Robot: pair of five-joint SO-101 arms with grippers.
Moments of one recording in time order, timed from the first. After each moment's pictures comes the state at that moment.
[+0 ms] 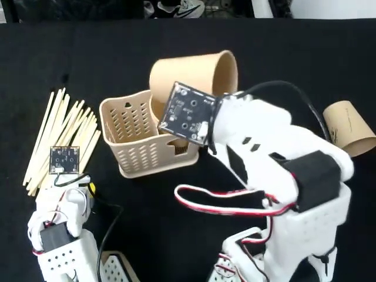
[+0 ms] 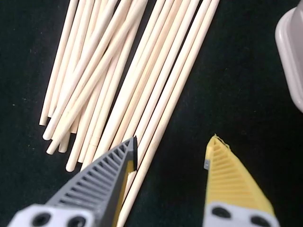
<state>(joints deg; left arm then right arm) -28.1 -103.8 95.9 67.1 -22.6 -21.0 -33.0 -14.7 99.3 53.8</state>
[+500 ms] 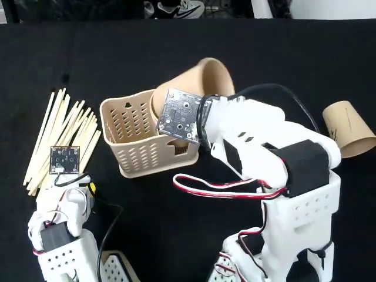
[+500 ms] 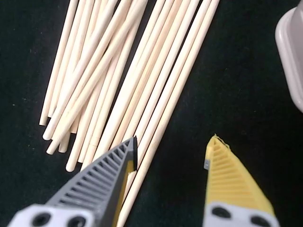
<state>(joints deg) -28.1 -103.8 95.9 67.1 -22.6 -19.7 -32.9 -10.0 99.3 58.6</state>
